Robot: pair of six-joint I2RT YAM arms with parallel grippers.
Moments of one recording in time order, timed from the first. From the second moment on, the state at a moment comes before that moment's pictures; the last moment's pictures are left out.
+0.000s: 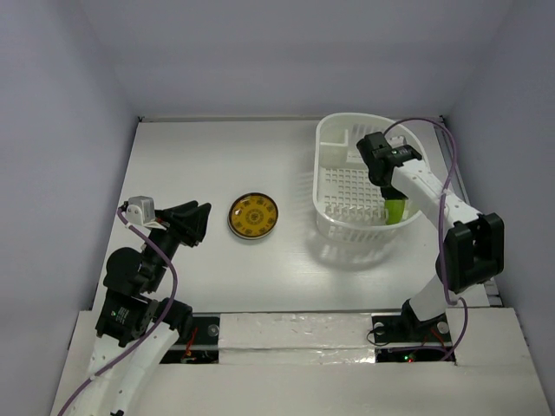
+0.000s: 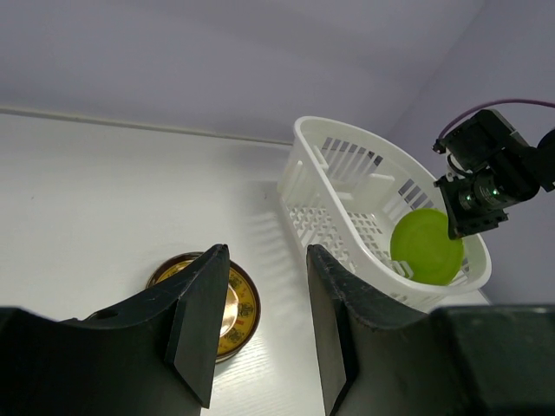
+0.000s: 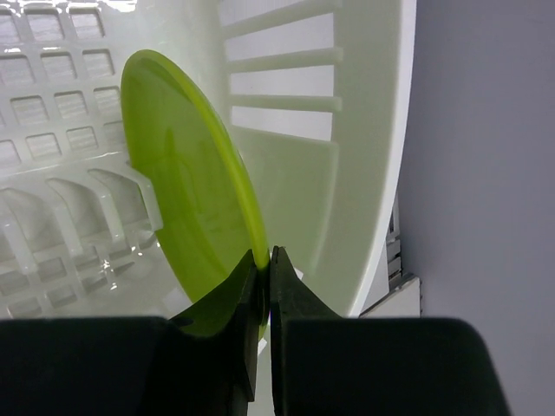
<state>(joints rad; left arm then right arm) -0.38 0.26 0.63 -0.23 0.01 -0.43 0.33 1.62 1.39 -1.07 0.76 0.31</state>
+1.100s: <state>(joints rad) -0.38 0.28 0.63 -0.23 -0.02 -0.43 0.75 1.38 1.56 -0.56 0.36 0.46</state>
